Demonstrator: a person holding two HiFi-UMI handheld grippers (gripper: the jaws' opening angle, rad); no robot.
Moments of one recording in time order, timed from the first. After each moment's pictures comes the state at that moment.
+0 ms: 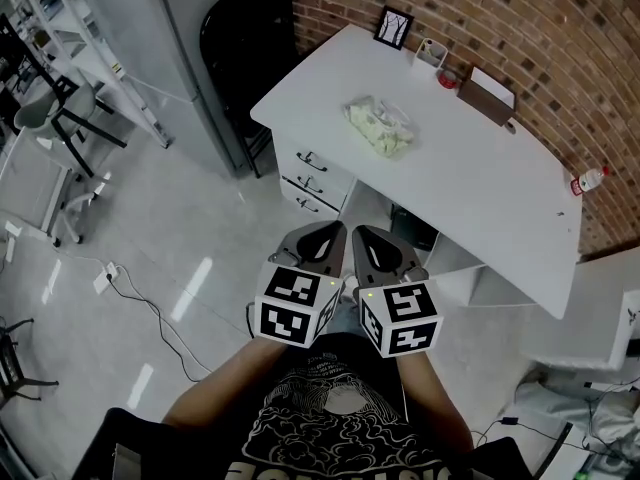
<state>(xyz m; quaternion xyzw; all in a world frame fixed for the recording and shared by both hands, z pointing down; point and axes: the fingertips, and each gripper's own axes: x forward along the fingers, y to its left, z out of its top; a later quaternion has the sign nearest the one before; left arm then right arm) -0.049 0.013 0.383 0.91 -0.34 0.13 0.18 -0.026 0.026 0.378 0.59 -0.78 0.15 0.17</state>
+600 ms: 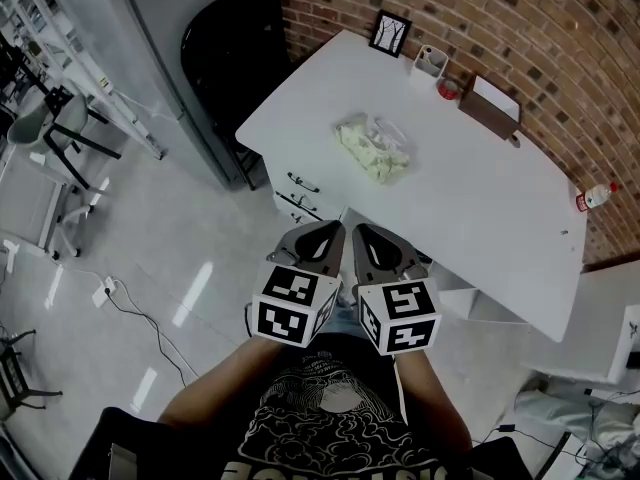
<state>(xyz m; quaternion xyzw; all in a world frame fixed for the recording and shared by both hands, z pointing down) -0.006 -0.065 0.392 0.92 -0.33 0.15 0.17 0.020 -0.053 0.388 0.60 -0.77 0.16 0.17</state>
